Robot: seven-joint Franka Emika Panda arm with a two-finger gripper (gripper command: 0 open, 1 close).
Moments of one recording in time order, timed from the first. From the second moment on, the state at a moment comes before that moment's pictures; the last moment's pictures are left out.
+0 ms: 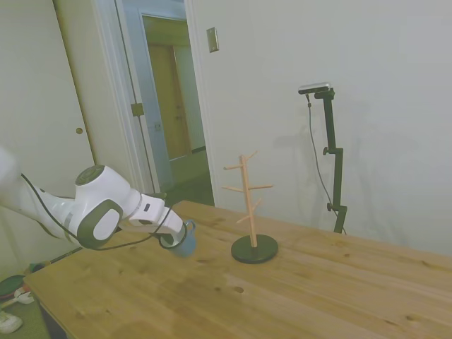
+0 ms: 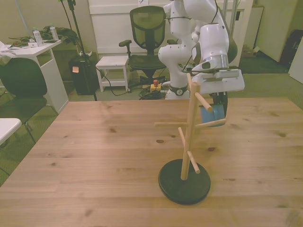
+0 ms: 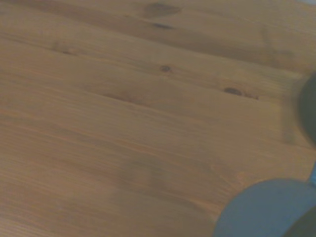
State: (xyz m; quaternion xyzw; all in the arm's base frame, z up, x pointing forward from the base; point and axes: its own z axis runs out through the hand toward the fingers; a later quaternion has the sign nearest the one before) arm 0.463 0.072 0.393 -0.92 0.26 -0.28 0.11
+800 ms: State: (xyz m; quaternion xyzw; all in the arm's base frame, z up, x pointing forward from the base) arm 0.499 0.079 0.354 -0.93 0.30 -0.19 0.06
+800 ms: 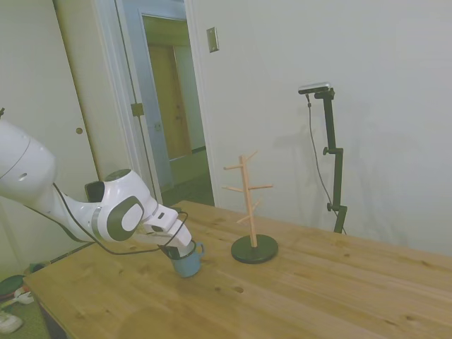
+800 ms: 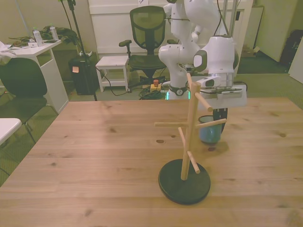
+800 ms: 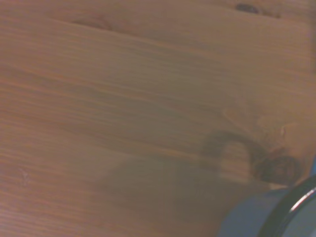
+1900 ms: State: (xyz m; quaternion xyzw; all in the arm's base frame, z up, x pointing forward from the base) arm 0.527 0.064 0.355 -0.93 0.34 -0.14 0.03
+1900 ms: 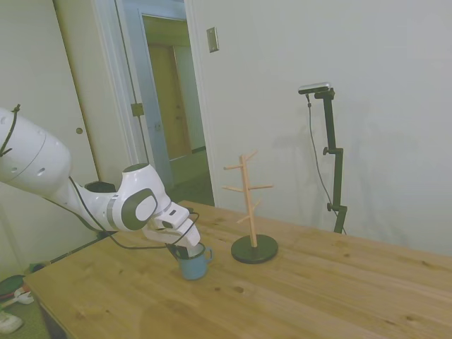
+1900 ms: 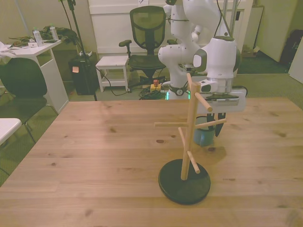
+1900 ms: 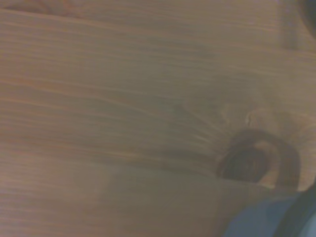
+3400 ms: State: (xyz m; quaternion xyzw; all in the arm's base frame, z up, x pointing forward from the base) arm 0.524 0.069 0.372 -0.93 0.33 -0.18 0.05
